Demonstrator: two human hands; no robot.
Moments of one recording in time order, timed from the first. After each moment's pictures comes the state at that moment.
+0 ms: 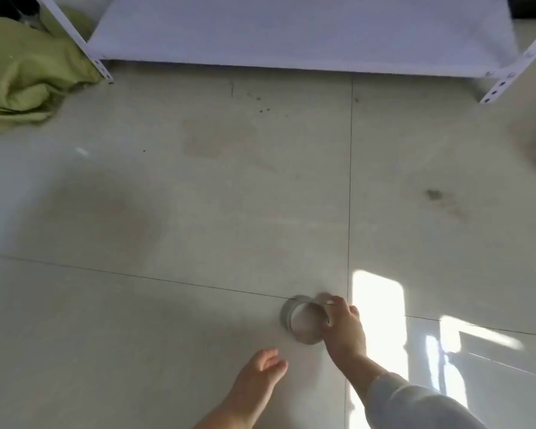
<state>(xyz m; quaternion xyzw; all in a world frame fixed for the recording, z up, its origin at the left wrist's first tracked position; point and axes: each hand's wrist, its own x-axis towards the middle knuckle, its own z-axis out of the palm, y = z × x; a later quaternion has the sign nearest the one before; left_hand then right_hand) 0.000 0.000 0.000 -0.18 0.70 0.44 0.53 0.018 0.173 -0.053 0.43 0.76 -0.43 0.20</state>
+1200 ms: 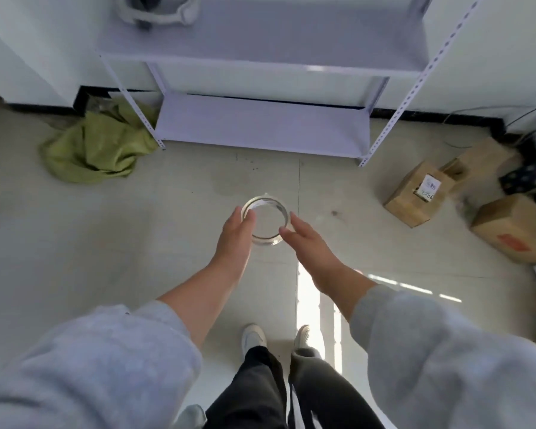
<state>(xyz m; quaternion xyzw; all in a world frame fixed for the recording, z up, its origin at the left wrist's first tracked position) -0.054 -0.005 0.690 -0.07 0.76 0.56 0.33 0.017 0.119 0.666 0.31 0.63 -0.71 0.09</state>
